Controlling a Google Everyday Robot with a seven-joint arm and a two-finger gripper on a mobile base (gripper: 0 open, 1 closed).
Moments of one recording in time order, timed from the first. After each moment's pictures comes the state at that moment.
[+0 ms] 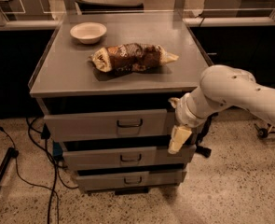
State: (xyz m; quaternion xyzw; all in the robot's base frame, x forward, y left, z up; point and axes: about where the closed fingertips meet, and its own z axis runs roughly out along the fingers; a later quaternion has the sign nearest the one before) arm 0.568 -0.126 0.689 -0.67 0.70 0.05 0.23
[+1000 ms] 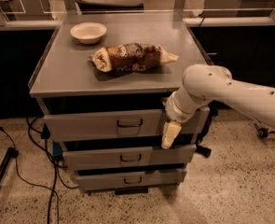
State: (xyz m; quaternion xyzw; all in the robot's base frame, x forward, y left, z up) arm 0.607 -0.104 0.658 -0.69 0.69 0.04 0.21
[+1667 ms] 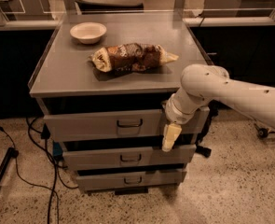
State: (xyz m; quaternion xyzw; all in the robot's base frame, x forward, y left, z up) arm 0.598 -0.108 0.647 -0.69 0.70 0.06 0.18
